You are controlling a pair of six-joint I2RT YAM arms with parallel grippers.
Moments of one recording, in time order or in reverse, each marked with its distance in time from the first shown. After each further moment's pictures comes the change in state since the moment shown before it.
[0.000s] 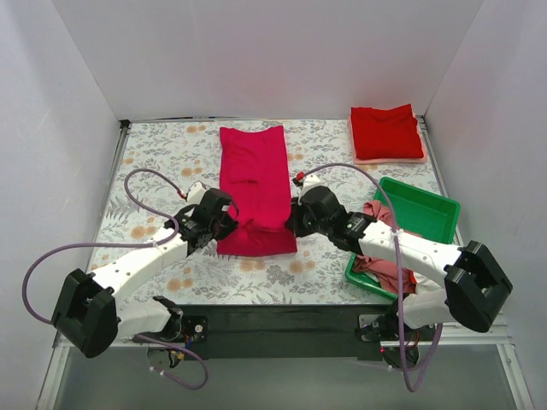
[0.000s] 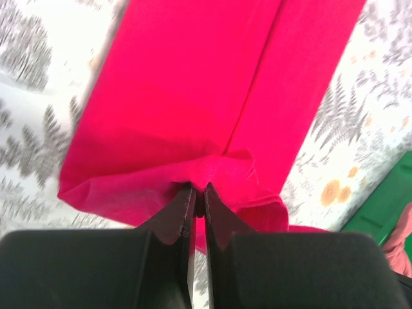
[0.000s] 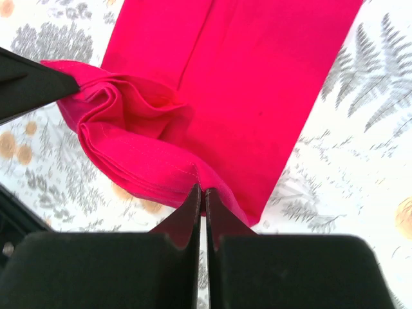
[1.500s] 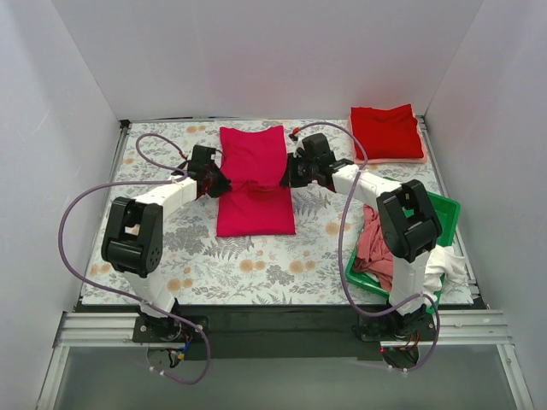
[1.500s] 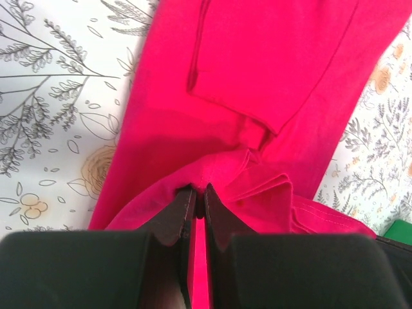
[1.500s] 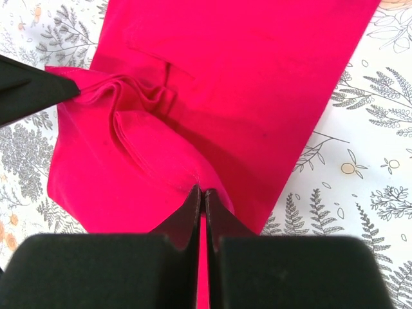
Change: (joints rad) left arm 0.370 0.595 0.391 0.249 0.294 0.320; right arm -0.355 0.623 0.560 -0.002 -0.367 -0.126
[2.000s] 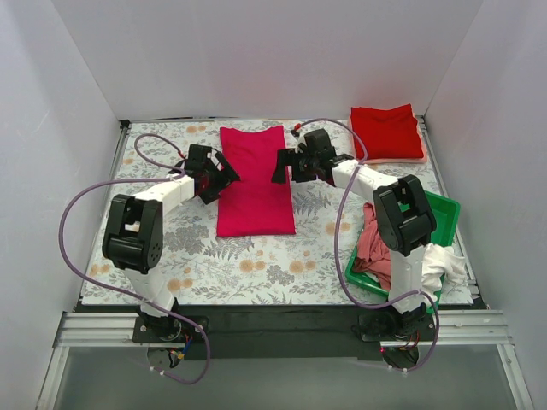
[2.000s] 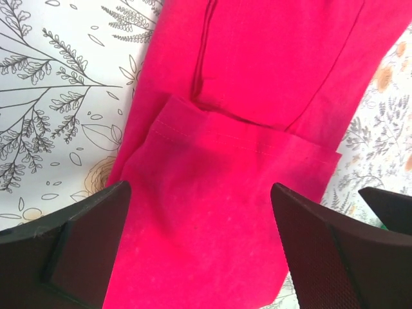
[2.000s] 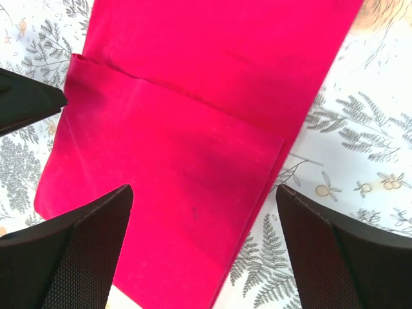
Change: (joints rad) left arm 0.037 0.041 0.018 0.003 0.072 0.017; right arm -0.036 0.082 0.076 -0.016 -0.024 -0.016
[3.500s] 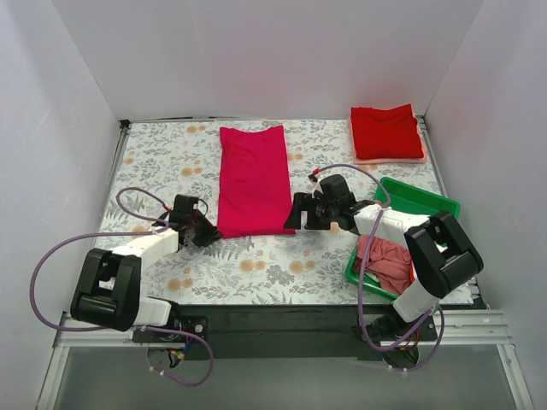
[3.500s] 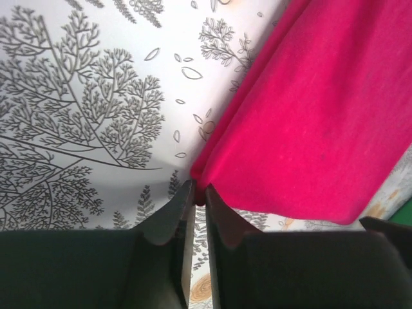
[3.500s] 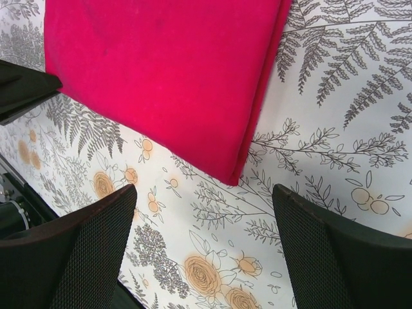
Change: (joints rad) left arm 0.001 -0.447 -0.594 0.051 0.032 -0.127; right arm 0.074 -0.424 -0.632 0.132 -0.023 0.211
